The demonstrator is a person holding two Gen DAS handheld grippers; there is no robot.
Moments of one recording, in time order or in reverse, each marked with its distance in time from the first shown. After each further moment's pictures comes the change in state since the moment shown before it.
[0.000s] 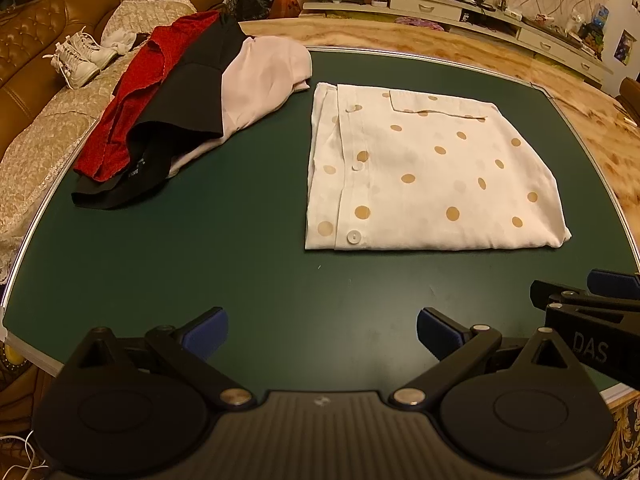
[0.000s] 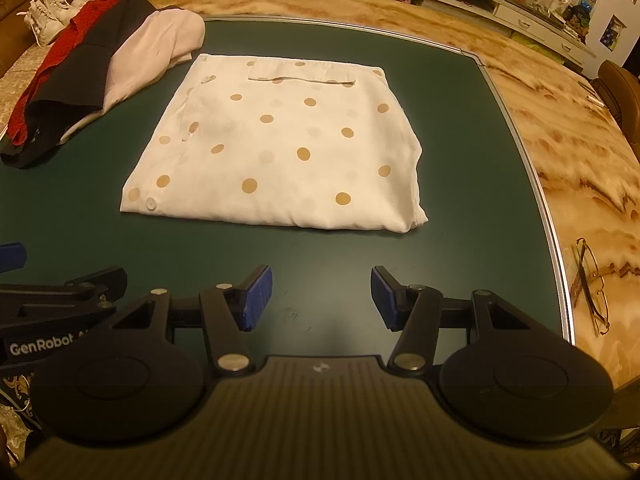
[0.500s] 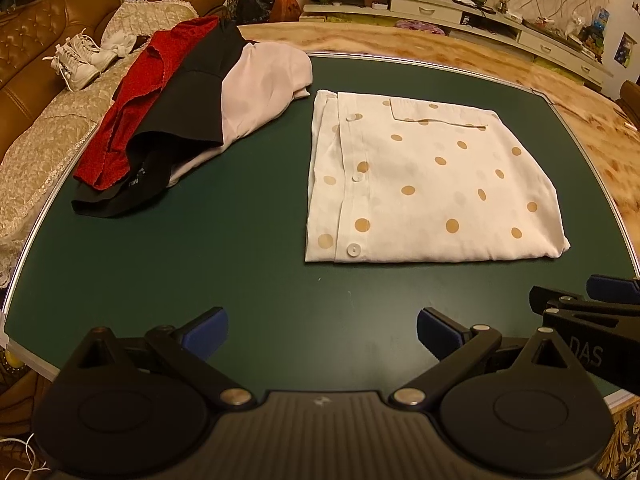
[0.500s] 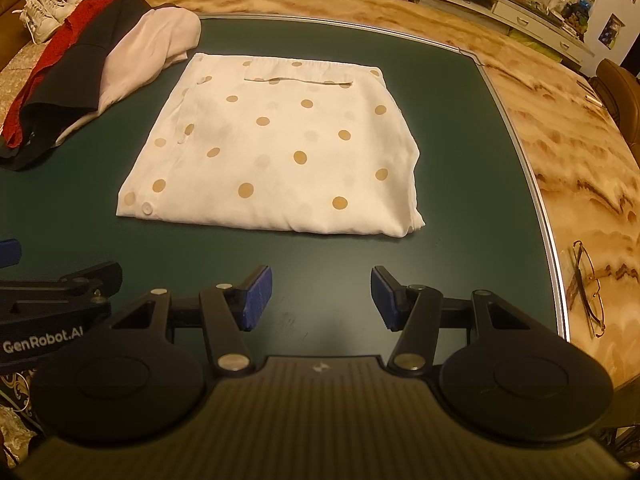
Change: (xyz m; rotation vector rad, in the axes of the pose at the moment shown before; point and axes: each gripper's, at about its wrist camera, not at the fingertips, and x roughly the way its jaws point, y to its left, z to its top) left arm -0.002 0.000 0.009 -0.004 -0.005 -0.004; right arm 0.002 0.000 0.008 -0.002 0.017 -0.012
